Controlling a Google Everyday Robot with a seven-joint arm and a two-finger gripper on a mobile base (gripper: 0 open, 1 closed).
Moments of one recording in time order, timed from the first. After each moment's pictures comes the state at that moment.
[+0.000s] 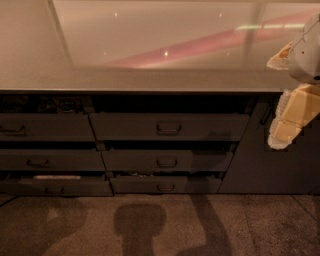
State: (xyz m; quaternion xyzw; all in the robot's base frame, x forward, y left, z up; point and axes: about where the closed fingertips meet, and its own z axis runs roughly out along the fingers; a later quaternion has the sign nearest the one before) arm 0.438 -0.217 0.976 -0.60 0.78 -0.03 0.16
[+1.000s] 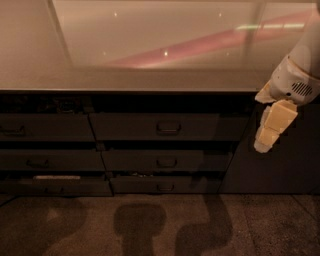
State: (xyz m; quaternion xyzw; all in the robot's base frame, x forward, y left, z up) arm 0.483 -0.242 0.882 -0.56 0.82 0.09 0.10
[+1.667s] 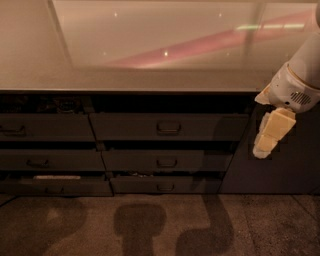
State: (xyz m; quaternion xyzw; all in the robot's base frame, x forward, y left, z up) arm 0.486 -0.242 0.868 -0.57 0.81 0.07 0.11
